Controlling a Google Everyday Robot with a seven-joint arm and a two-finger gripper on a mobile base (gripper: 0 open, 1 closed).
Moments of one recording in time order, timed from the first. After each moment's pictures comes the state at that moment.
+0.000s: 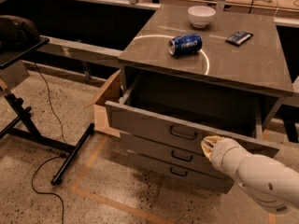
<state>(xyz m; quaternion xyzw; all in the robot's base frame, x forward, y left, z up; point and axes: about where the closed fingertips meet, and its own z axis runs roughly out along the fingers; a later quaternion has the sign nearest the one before) 0.532 -0.206 0.661 -0.48 0.74 -0.16 0.44</state>
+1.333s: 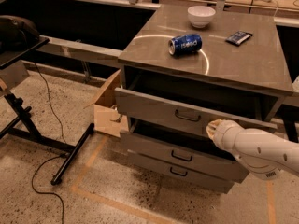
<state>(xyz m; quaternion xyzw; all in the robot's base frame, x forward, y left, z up) 0.608 -0.243 0.651 -0.50 0.73 -0.21 0.41</state>
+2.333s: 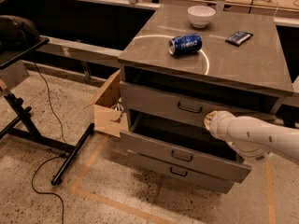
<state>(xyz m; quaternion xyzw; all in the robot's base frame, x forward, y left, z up) 0.655 -0.247 0.644 -0.51 0.73 -0.22 0.41</state>
